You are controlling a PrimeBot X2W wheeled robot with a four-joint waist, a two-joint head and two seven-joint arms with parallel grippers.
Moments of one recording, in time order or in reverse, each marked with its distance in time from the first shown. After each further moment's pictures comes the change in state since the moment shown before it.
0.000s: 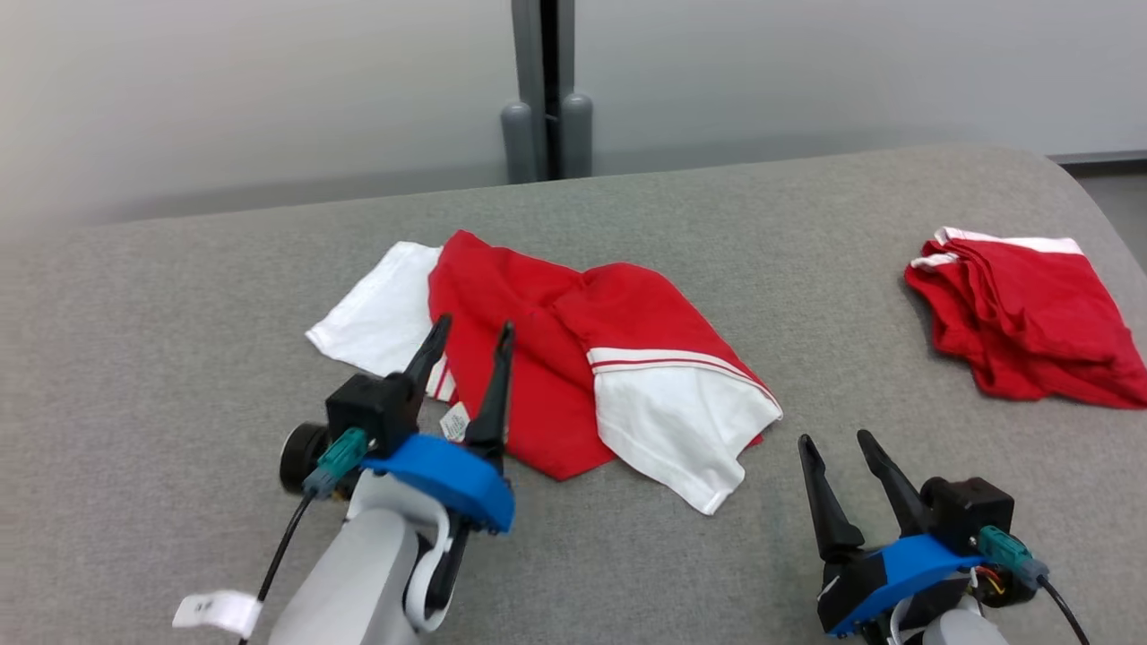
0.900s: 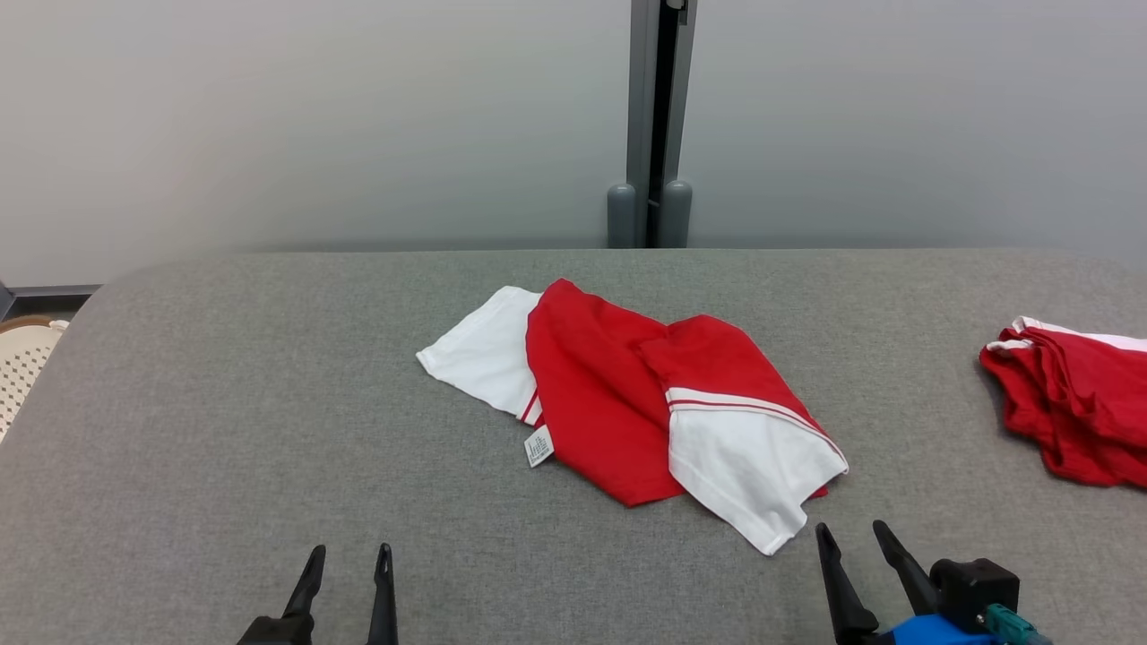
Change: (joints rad) left arm 0.525 -0.016 0.379 -0.180 0.325 -0.003 -0.001; right arm 0.135 0.000 -0.030 0.017 -0.008 0.000 0.000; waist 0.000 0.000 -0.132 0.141
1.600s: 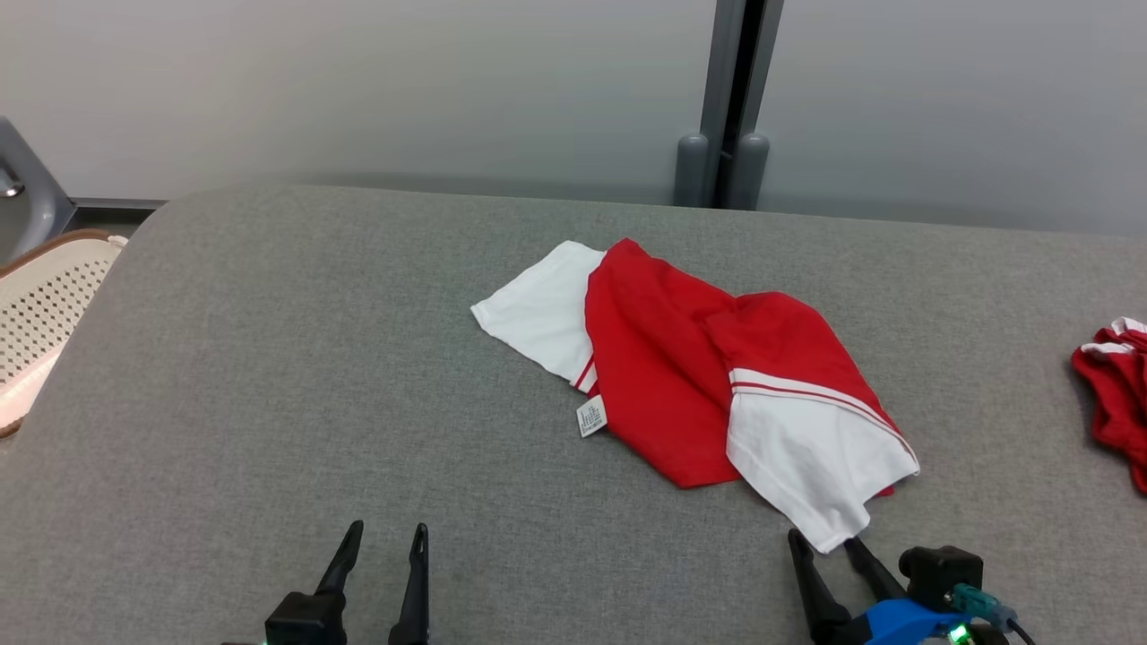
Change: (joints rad) left arm -0.053 -0.002 -0.062 0.018 -0.004 -0.026 0.000; right arm -0.109 0.000 0.086 0.211 0.115 0.000 -0.001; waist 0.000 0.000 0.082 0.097
